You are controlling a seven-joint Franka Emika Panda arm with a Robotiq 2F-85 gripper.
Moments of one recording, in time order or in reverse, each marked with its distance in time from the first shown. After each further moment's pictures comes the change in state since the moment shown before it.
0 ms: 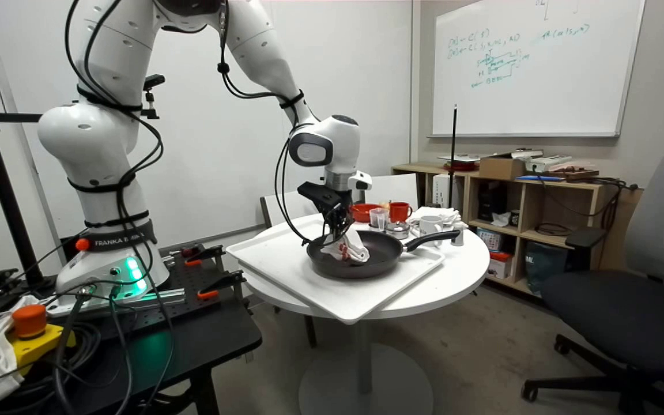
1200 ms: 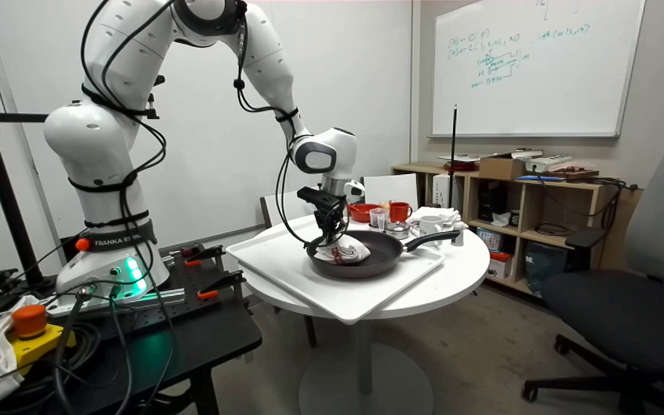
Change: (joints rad) arm 0.090 0.110 0.026 0.093 -0.198 -0.048 0.195
